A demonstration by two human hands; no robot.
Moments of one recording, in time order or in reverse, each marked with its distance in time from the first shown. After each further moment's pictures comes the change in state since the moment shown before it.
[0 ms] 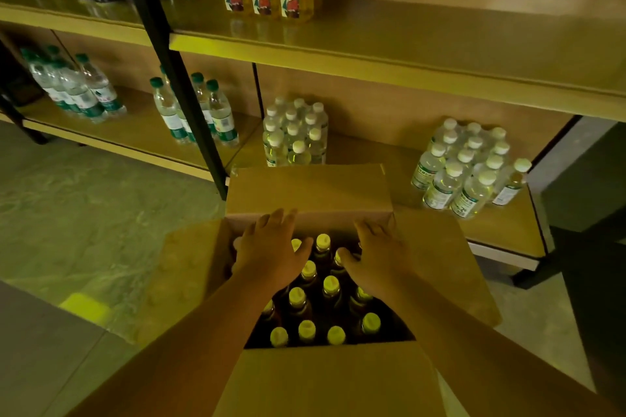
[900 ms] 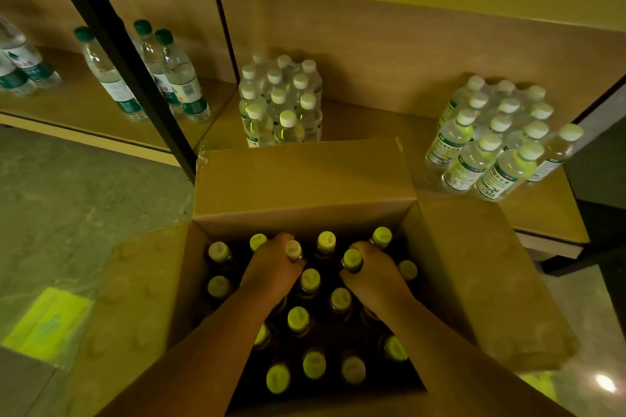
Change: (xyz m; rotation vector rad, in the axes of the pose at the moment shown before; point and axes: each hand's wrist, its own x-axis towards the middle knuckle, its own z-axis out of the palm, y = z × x) left_hand 0.068 -0.034 0.121 -0.529 -0.272 -0.216; right_hand 0.066 0.023 0.108 0.414 -0.116 0.276
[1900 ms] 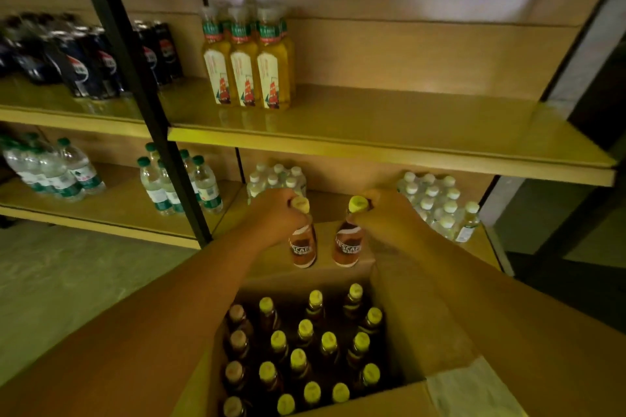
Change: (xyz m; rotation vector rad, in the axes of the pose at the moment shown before) left_hand -0.094 0.181 -0.206 0.080 0.188 0.379; right_hand -0.111 -0.150 -0.219 0.087 0.331 -0.316
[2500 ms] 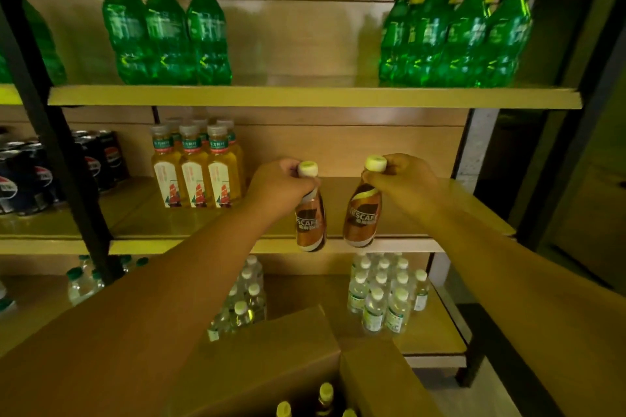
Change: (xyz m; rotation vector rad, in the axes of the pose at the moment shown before) left_hand 0.081 0.162 -0.090 -0.494 0.132 0.270; right_hand 0.036 -0.075 -0.182 0.237 0.453 -0.074
